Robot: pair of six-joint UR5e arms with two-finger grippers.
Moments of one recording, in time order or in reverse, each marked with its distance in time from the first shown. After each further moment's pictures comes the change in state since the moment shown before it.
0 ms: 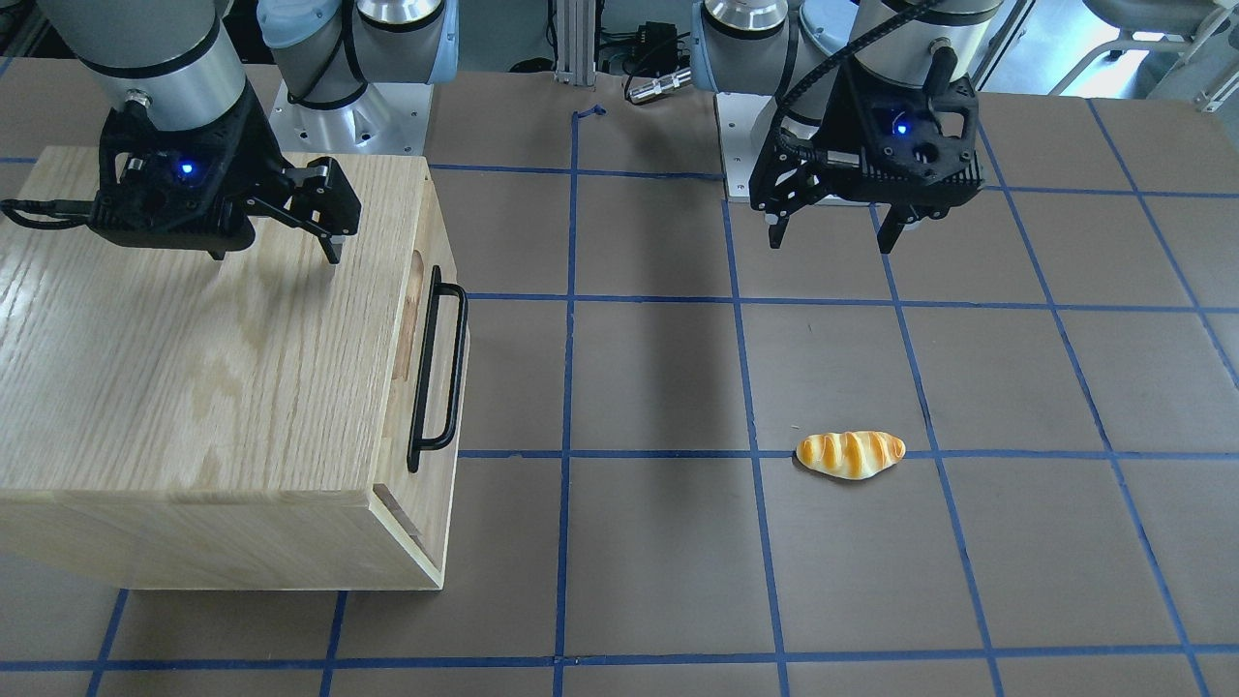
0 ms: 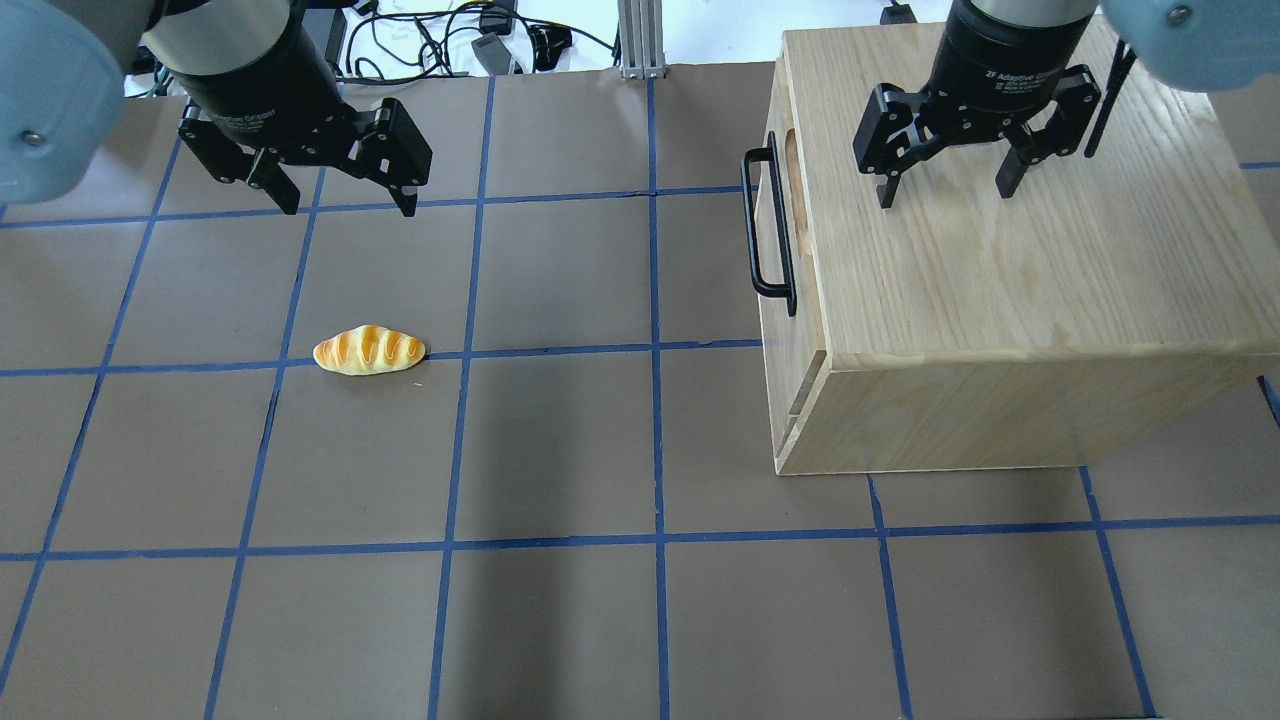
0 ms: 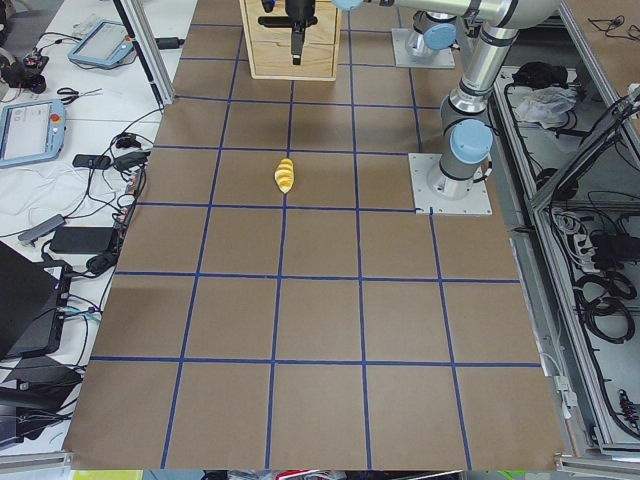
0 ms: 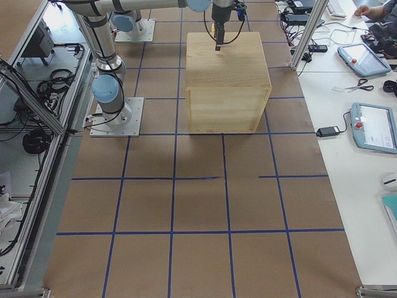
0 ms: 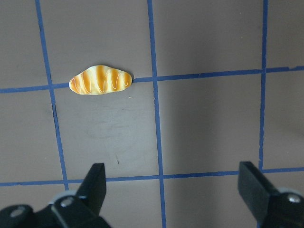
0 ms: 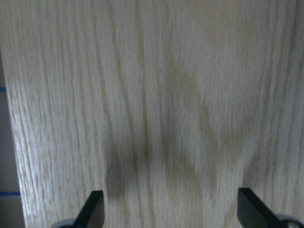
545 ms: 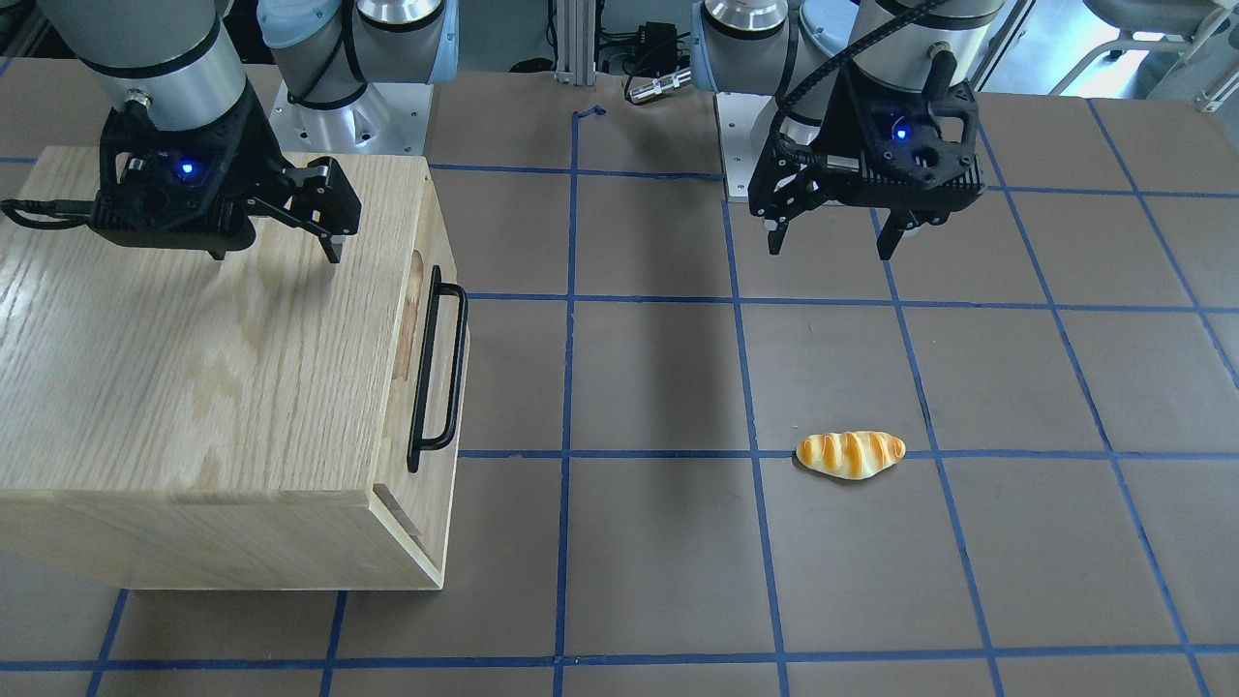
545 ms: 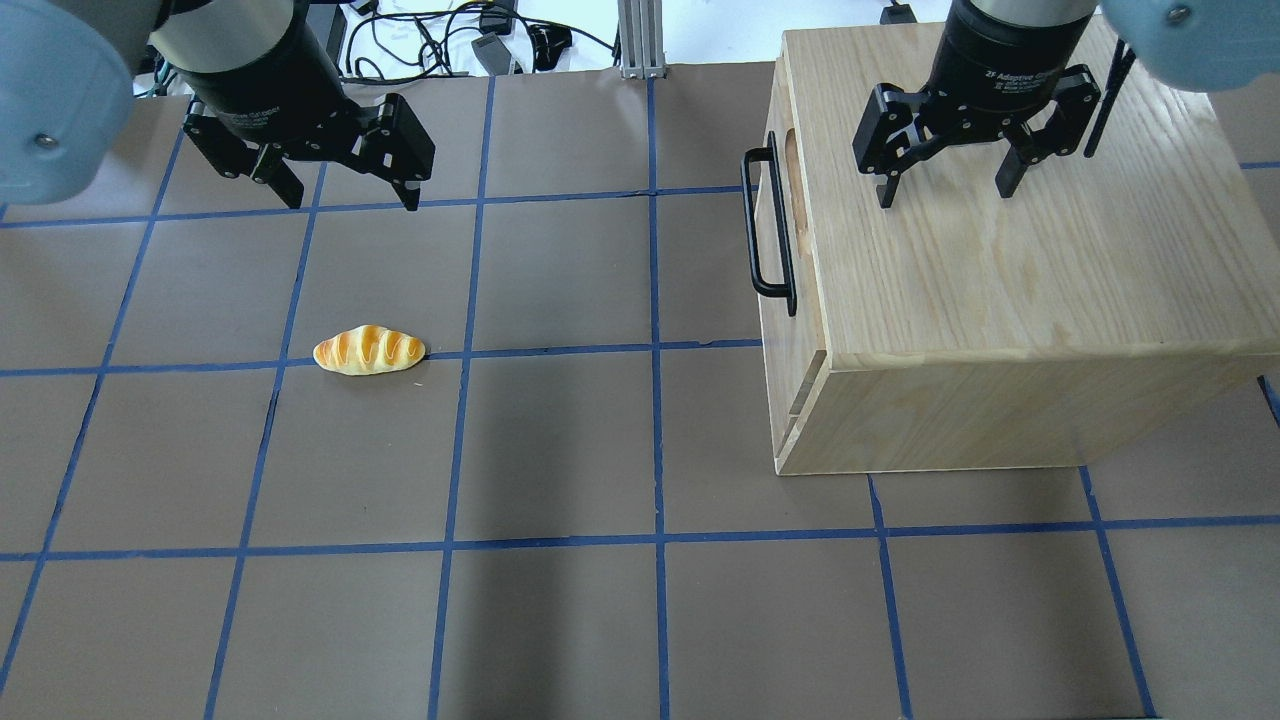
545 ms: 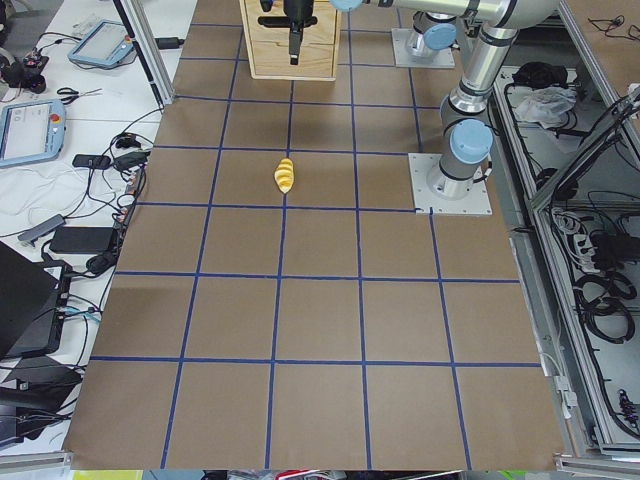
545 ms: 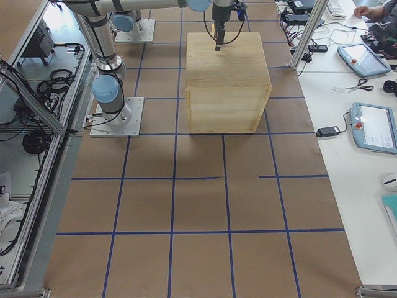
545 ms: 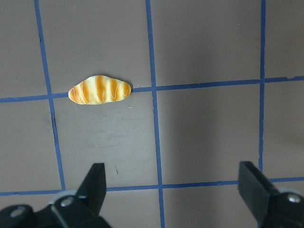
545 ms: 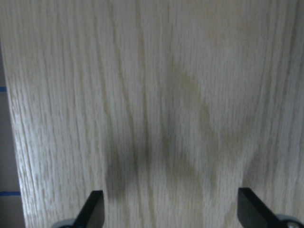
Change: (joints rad) left arm -0.001 -0.005 -0.004 0.019 -0.001 0.000; right arm 0.000 0.000 0.000 0.000 0.000 -0.001
